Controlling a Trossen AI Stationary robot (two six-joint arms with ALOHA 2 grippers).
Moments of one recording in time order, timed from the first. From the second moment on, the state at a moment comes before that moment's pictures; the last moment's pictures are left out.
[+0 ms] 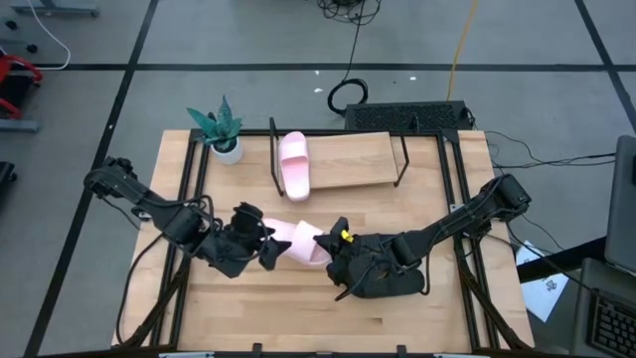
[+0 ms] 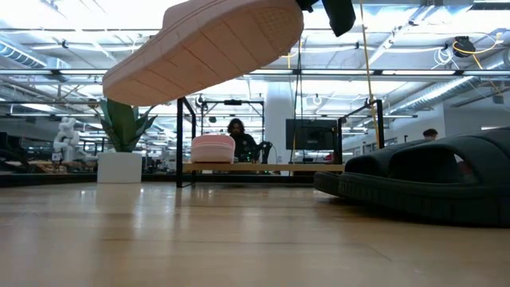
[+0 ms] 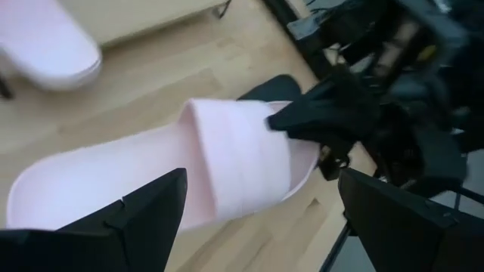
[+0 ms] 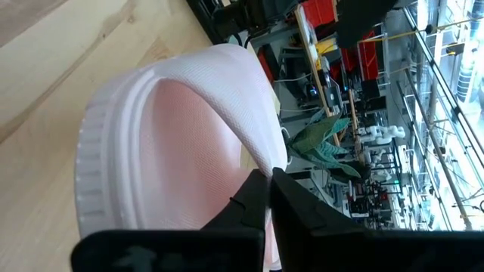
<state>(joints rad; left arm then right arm) -0.54 1.39 1.39 -0.87 -0.61 -1.38 0.45 1.71 1.22 -0.02 0.82 -0.81</state>
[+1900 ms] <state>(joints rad) -0.30 1.32 1.05 -0.30 -0.14 -1.32 0.48 1.71 1.22 0.07 0.87 -0.94</state>
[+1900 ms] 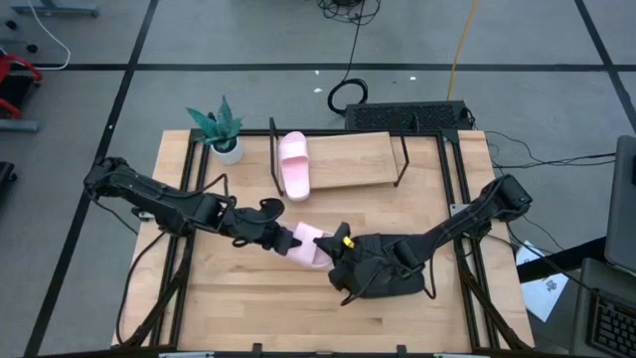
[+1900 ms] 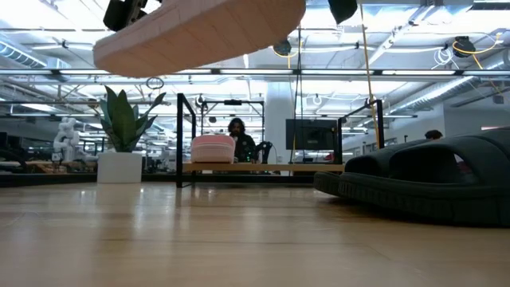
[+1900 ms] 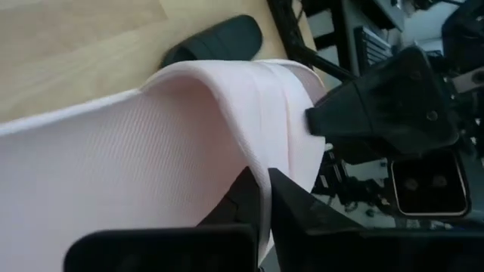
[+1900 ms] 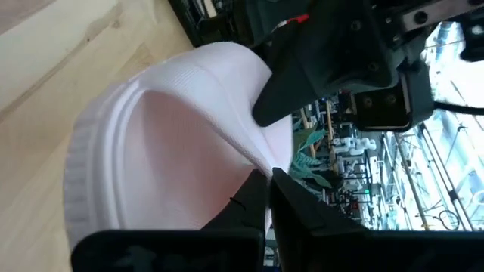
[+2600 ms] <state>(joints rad) -0.32 1.31 1.06 -0.24 -0.17 -1.37 0.50 1.71 1.22 0.08 0.99 -0.95</state>
